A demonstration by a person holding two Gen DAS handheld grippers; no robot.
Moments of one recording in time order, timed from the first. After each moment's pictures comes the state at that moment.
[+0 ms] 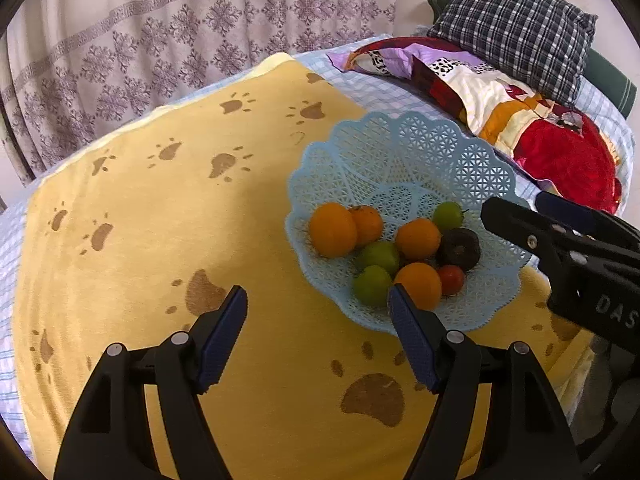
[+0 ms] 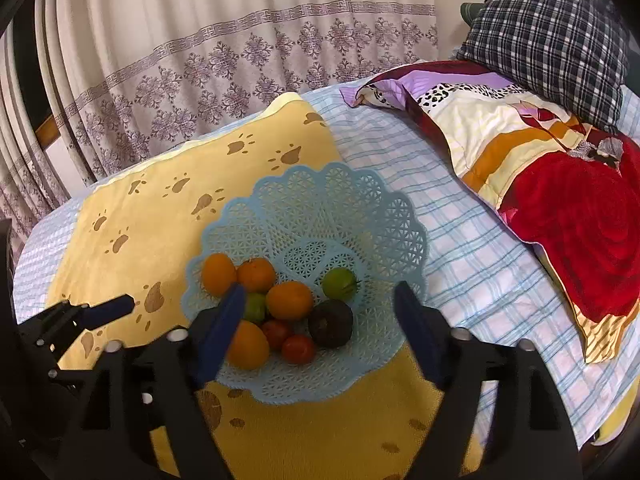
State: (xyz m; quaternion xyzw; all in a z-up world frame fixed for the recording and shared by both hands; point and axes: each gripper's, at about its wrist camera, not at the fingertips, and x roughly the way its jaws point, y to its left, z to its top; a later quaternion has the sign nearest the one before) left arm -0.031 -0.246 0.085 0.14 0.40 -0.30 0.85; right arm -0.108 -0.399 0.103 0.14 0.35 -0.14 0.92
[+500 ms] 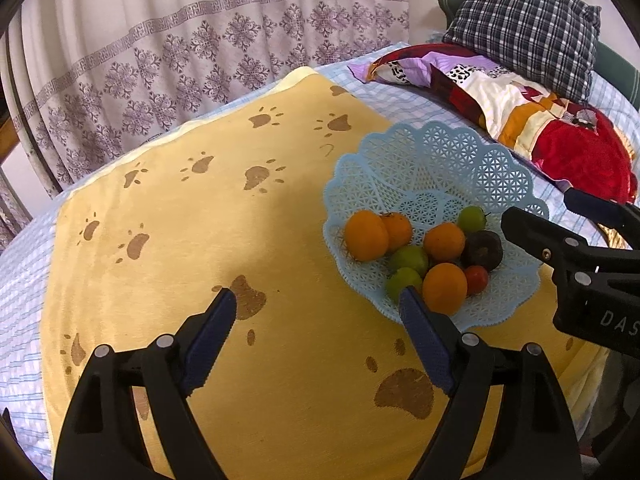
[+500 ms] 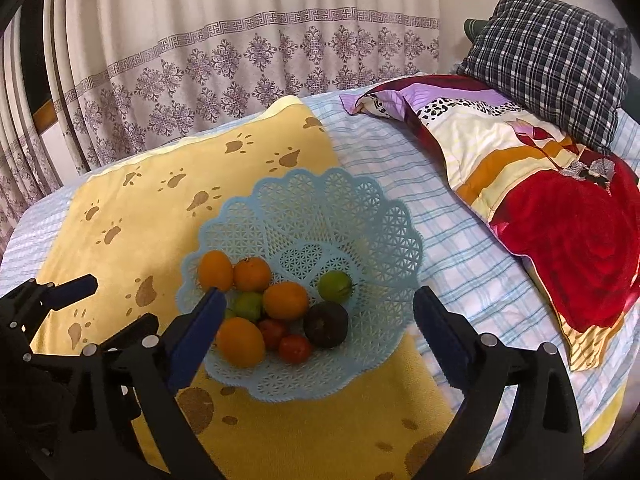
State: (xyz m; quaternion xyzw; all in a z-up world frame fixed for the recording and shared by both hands) left arm -0.036 -0.234 0.095 0.17 0.38 -0.27 0.87; right arm -0.109 -0.391 0.107 0.10 0.35 -0.15 0.92
